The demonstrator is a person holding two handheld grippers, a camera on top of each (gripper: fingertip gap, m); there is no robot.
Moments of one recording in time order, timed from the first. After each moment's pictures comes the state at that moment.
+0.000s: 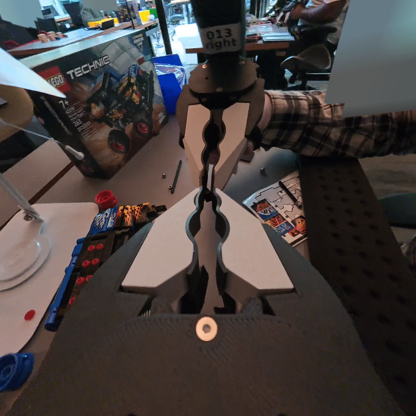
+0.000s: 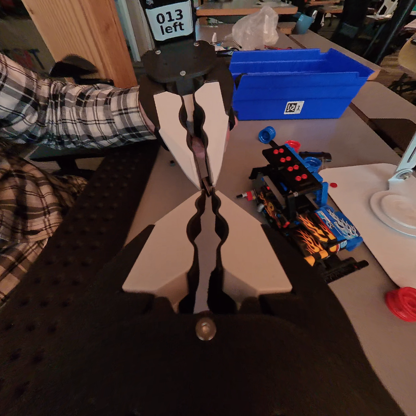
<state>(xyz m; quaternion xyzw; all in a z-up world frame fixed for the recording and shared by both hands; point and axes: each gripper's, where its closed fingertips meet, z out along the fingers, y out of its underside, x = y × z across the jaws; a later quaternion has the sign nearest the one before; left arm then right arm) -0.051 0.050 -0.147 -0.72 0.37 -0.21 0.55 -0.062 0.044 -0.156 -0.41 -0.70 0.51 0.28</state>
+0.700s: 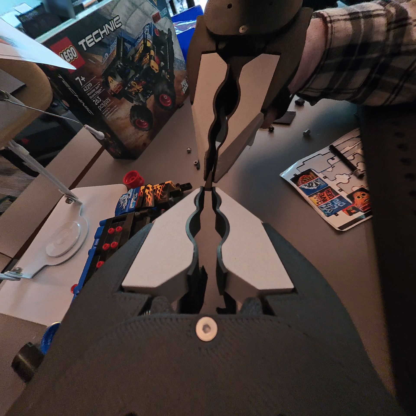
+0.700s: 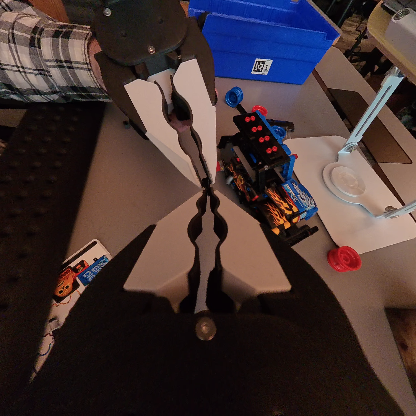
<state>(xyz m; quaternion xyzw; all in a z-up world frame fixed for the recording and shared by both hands) -0.067 0.072 -0.182 -0.74 0.39 -0.09 0.54 -0.068 0.070 -0.180 -0.45 -0.74 0.39 0.33</state>
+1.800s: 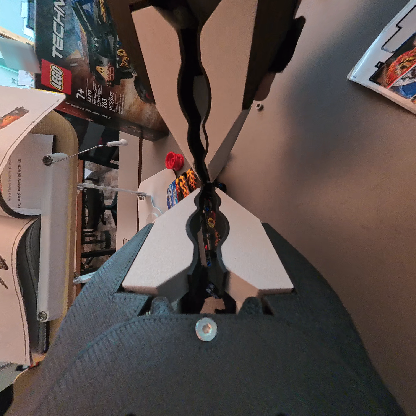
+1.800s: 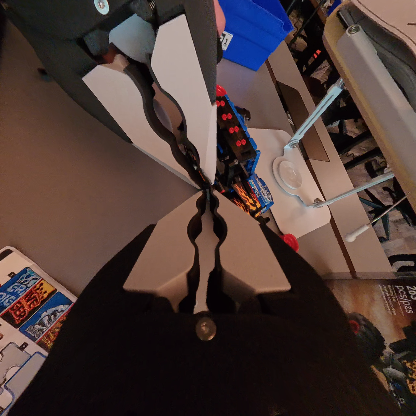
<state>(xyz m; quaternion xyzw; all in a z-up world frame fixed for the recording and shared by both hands) -0.085 0.097 -0.192 -0.71 0.54 0.19 0.42 -0.085 0.095 -0.189 -0.44 -0.75 0.24 0.44</state>
